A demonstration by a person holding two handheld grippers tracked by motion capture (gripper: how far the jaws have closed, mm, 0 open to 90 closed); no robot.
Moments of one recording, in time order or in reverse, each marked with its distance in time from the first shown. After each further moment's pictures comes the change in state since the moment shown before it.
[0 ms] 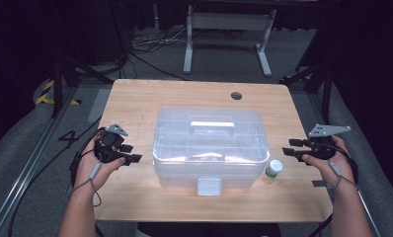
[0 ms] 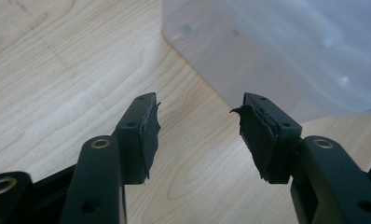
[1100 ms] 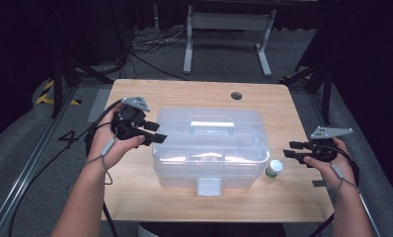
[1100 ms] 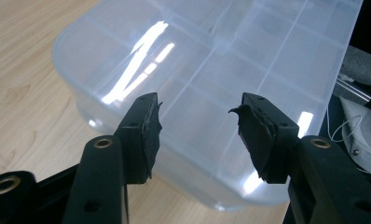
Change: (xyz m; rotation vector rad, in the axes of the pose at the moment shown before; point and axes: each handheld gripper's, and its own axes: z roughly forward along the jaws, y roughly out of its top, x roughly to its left) left arm -0.051 0.096 -0.034 -0.098 -0.153 0.209; right arm 0.002 -0.008 -0.003 -0.003 0.020 0.028
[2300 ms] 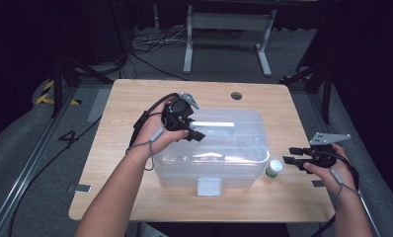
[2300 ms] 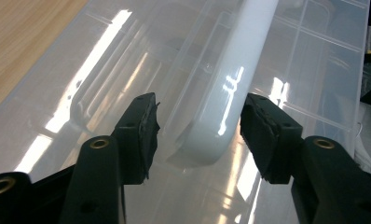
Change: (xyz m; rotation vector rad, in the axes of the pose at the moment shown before) left arm -0.017 0.064 0.078 0.101 -0.082 0.117; right arm 0.006 -0.013 0.003 0.030 0.014 0.001
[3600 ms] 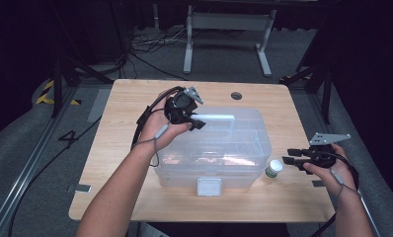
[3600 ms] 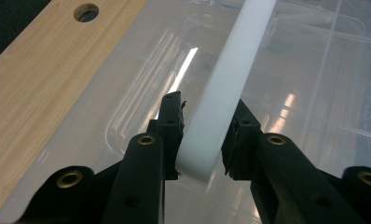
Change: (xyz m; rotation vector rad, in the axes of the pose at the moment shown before) left arm 0.001 0.017 -0.009 -0.019 0.132 0.057; right arm 0.003 0.001 0.000 -0.002 0.034 0.017
